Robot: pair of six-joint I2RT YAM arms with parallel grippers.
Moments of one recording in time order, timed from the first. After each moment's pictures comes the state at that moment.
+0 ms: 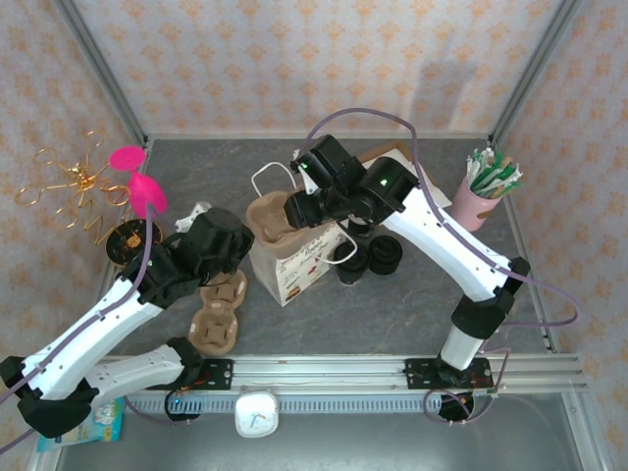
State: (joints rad) left arm -0.72 0.95 1.14 -0.91 -0.34 -1.45; right arm 0.94 1.71 2.07 -1.25 0.00 0.43
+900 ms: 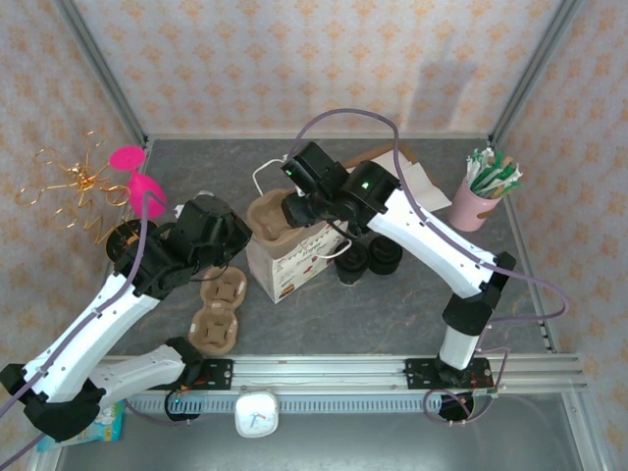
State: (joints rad) left arm -0.62 0.97 1.20 -0.96 -0.19 -1.23; right arm 0.96 1.76 2.08 -1.23 0.17 0.38
